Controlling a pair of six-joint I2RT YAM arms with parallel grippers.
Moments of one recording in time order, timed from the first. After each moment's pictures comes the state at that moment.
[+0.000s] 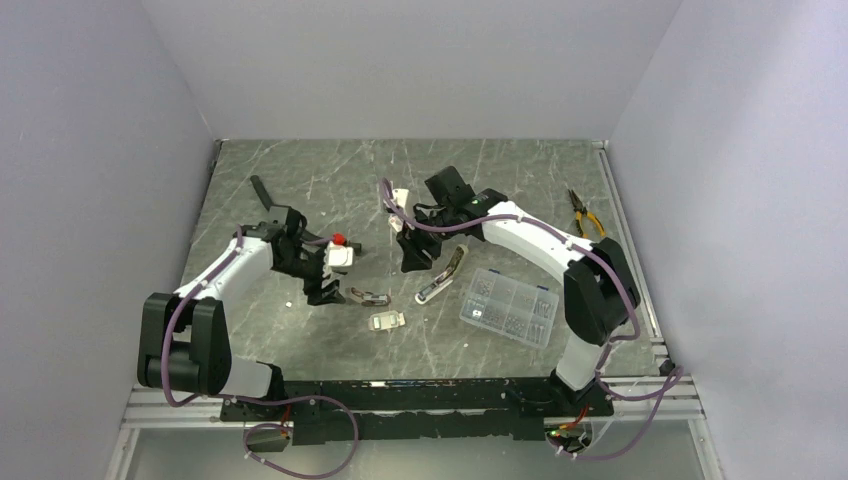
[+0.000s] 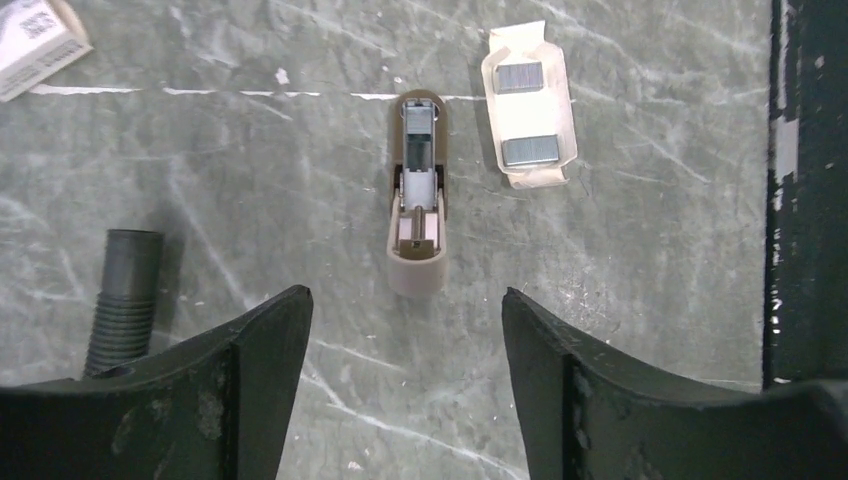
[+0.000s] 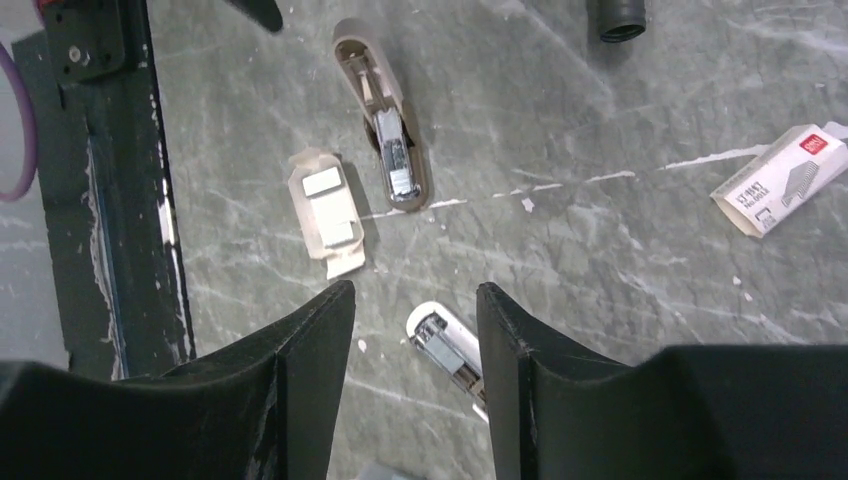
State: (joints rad) left arm -0.11 1.39 0.88 -0.84 0.87 1.31; right arm 0.67 1.73 1.38 -0.59 -0.67 -0.43
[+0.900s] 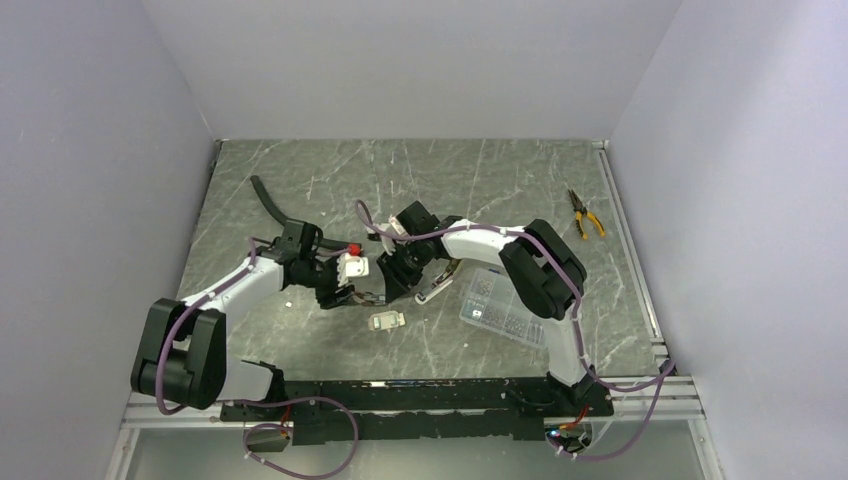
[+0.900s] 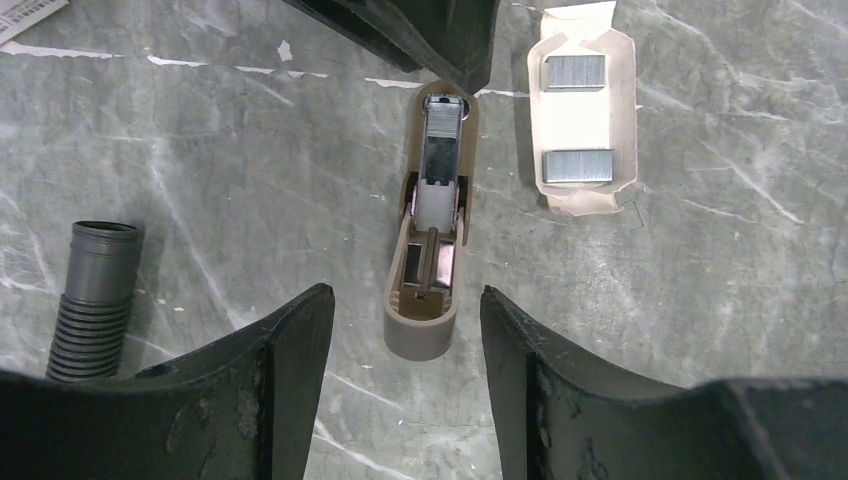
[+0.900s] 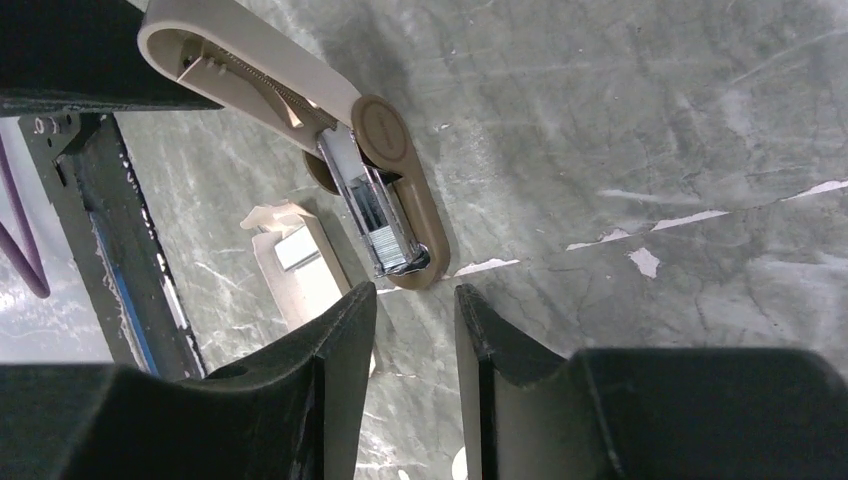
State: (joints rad) left arm -0.25 1.34 0.70 -0.47 0.71 1.07; right arm 0.76 2.05 1.34 -0.37 -0.69 -0.08
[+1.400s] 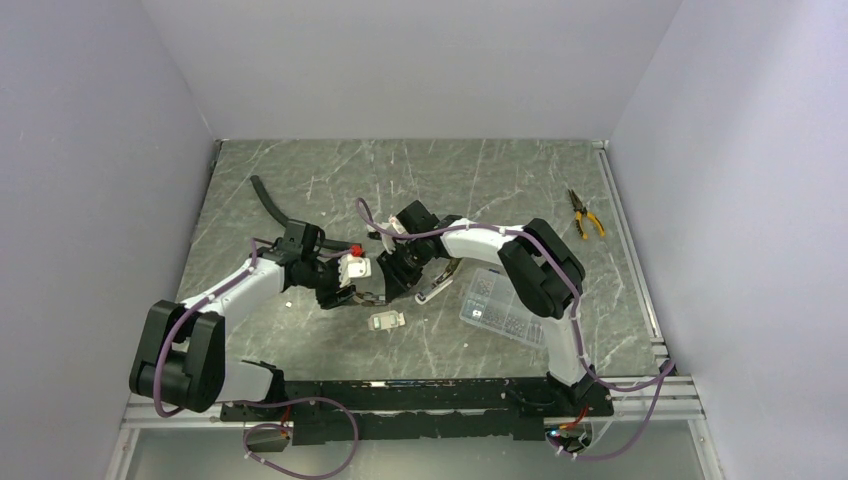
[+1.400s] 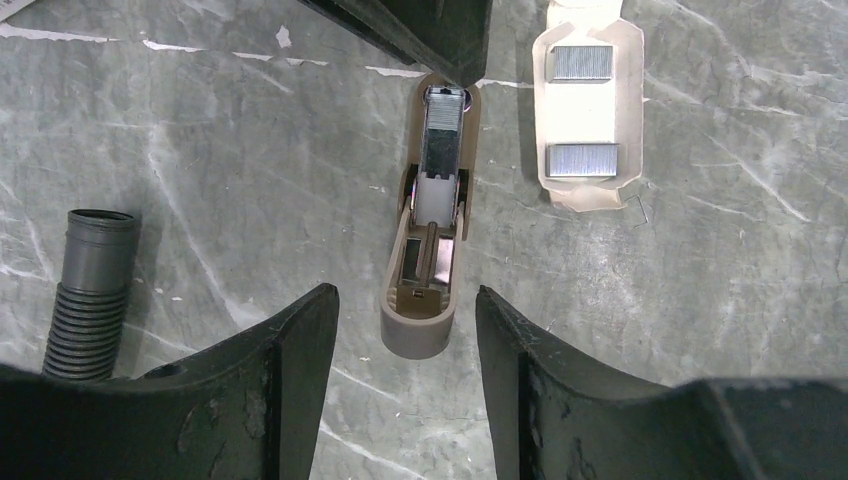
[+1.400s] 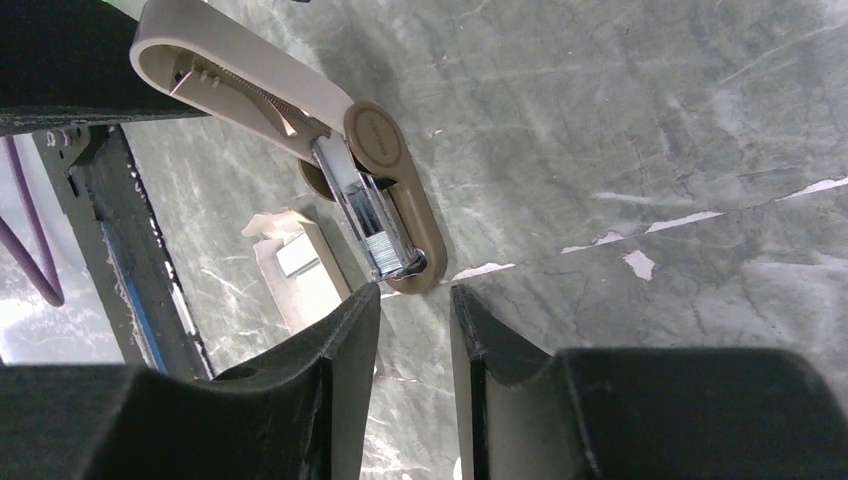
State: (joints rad) left arm -0.28 1.33 0.69 -0.47 0.66 1.04; right arm 0.76 2.06 1.35 -0.37 -0.69 -0.05
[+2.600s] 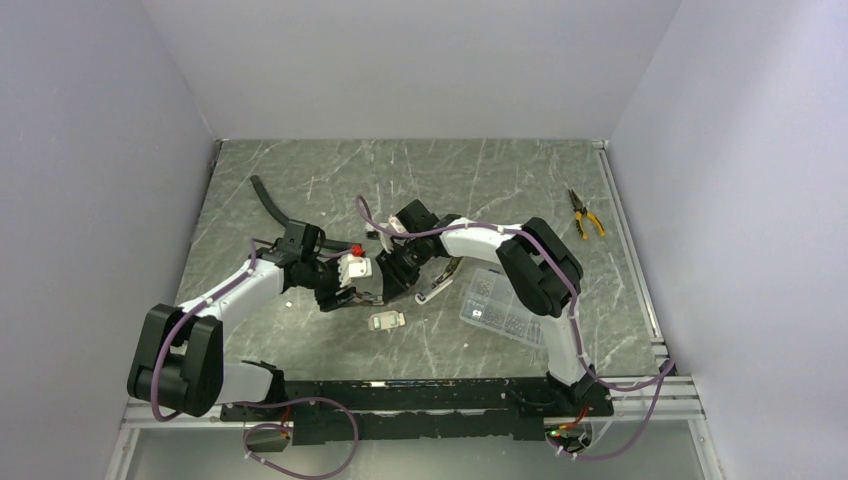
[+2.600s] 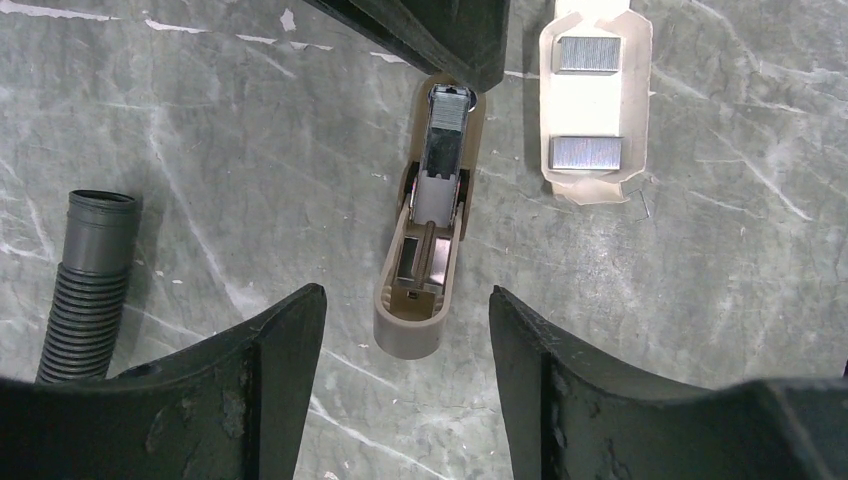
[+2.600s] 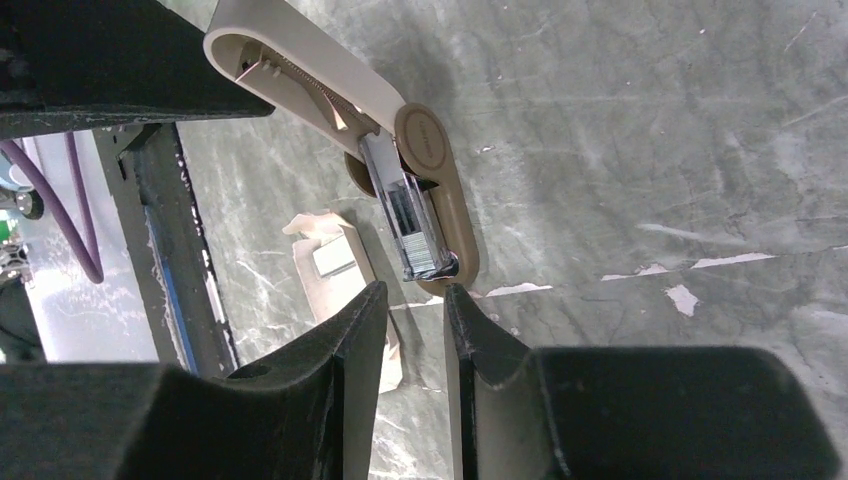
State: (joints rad) left arm -0.29 1.31 0.69 -0.48 0.63 1.01; right arm 0.75 2.08 1.37 -0.36 -0.79 -0.07
